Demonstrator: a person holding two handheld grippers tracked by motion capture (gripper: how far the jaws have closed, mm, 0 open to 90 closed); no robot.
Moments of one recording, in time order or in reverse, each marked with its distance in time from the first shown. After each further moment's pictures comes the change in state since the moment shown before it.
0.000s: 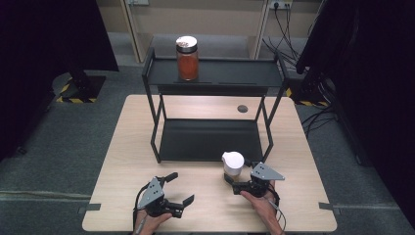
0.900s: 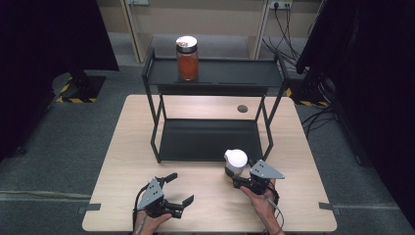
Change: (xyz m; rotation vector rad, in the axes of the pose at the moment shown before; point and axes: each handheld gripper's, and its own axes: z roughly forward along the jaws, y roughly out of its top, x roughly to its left) left arm -0.002 -0.001 -0.001 -0.002 0.006 0.002; right arm 0.009 0.018 -0.005 -0.009 -0.038 -0.044
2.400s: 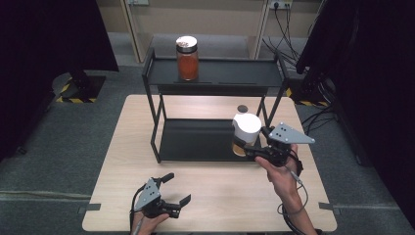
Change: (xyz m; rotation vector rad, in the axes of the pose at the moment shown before) left arm 0.000 -0.001 -0.007 -0.002 0.029 -0.001; right arm -0.024 0.145 -0.035 -0.059 0.059 -0.006
